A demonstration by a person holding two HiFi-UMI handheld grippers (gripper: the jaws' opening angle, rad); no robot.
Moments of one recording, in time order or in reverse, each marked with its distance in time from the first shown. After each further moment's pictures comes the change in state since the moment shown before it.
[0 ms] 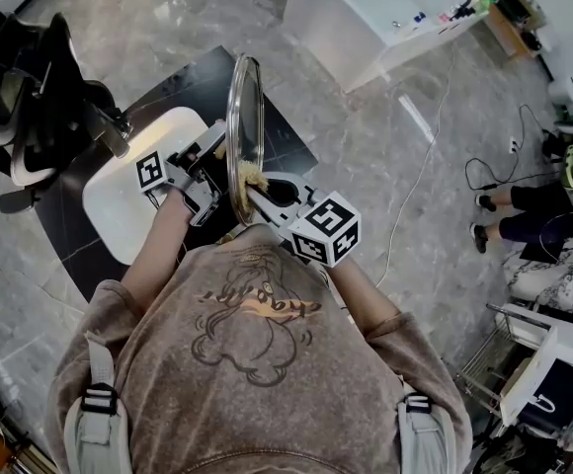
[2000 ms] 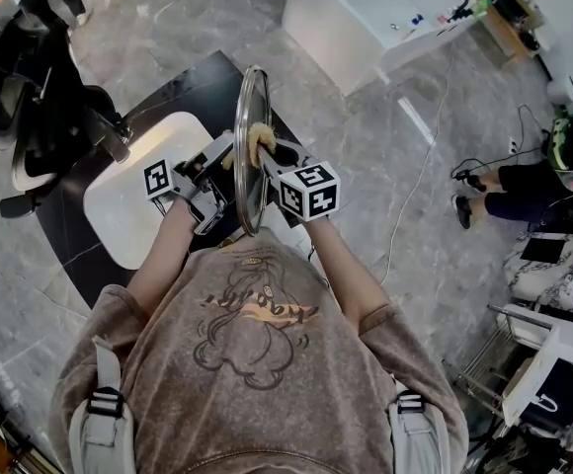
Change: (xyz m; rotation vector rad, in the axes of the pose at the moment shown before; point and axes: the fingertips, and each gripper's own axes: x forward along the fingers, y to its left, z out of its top) left arm 0.000 0.008 -0.007 -0.043 0.042 -0.029; right arm 0.047 -0.123 -0.023 0.074 -0.012 -0.301
